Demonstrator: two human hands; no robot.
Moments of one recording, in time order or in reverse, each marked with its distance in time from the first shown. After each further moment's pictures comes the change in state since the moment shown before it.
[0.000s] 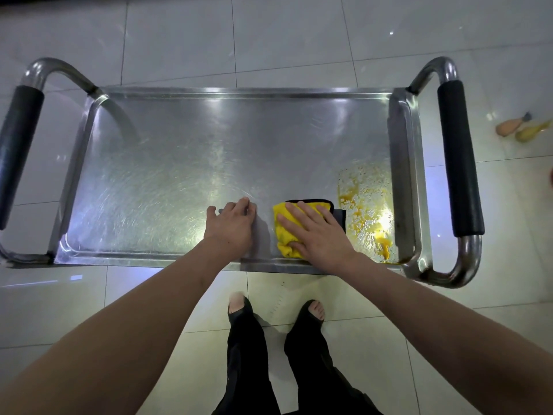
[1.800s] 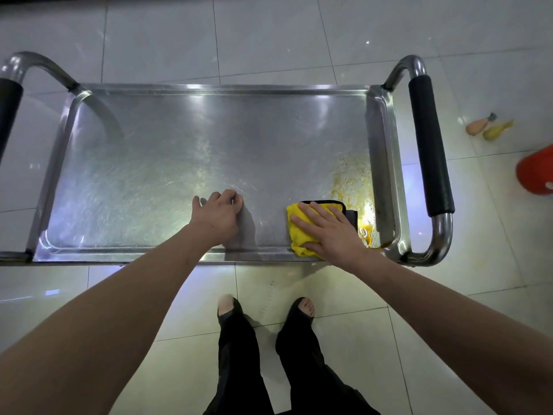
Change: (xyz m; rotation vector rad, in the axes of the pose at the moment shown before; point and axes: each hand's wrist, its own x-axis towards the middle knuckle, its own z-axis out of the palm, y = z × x) left_hand 0.003 -0.012 0.005 -0.085 -0.014 0.040; right_hand -0.049 0.026 0.002 0.067 -0.060 0.086
